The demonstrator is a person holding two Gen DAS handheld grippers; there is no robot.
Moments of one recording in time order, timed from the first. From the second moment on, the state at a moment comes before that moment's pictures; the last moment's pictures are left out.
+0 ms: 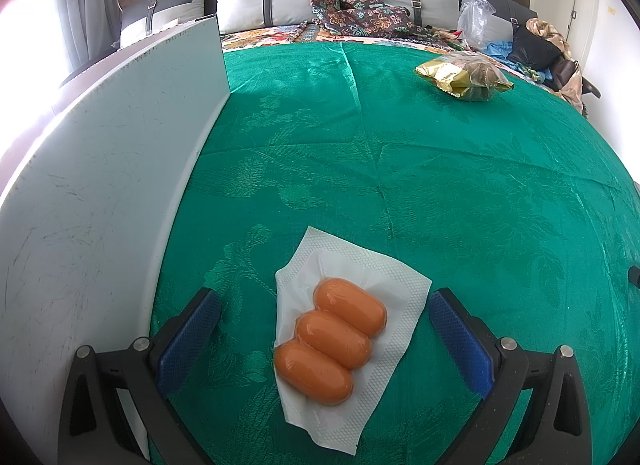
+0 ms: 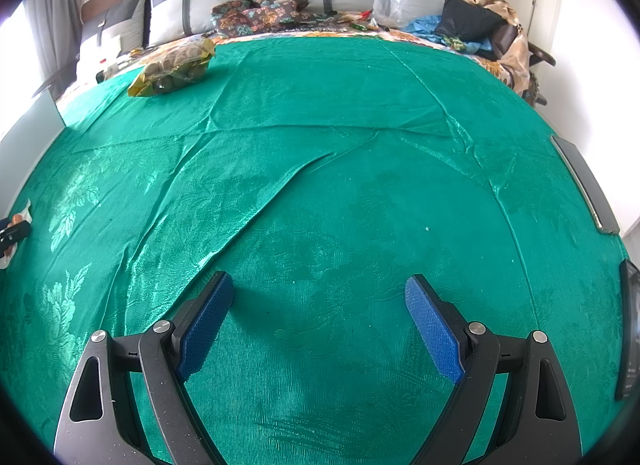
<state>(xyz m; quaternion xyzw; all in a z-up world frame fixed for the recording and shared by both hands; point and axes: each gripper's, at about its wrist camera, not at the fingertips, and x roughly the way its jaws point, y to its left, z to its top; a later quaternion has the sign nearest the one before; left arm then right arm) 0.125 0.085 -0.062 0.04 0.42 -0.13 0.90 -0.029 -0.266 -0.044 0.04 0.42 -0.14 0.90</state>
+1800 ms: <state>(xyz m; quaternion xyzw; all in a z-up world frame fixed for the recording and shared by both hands) 0.123 0.084 -0.062 0.04 0.42 -0.13 0.90 0.128 -0.148 0.016 0.02 0.54 0.08 0.84</state>
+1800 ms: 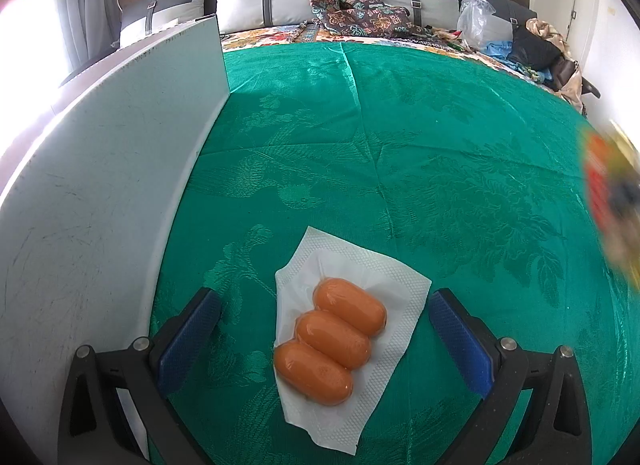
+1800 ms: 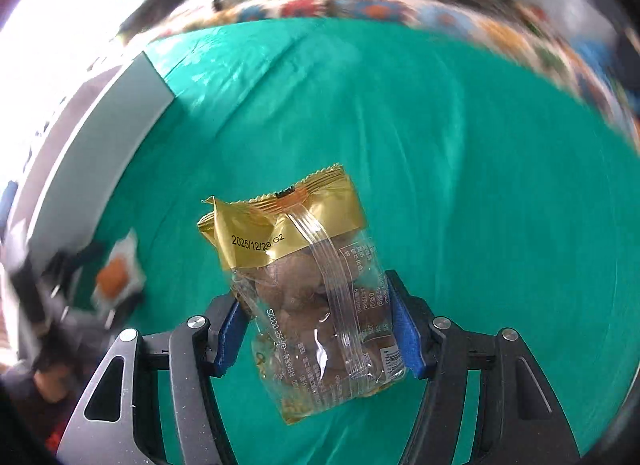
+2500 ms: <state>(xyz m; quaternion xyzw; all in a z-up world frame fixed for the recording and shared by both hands) 0.123 0.084 -0.061 0.04 0.42 -0.13 0.90 0.059 -0.129 -0.042 0.00 0.48 0.00 0.88</state>
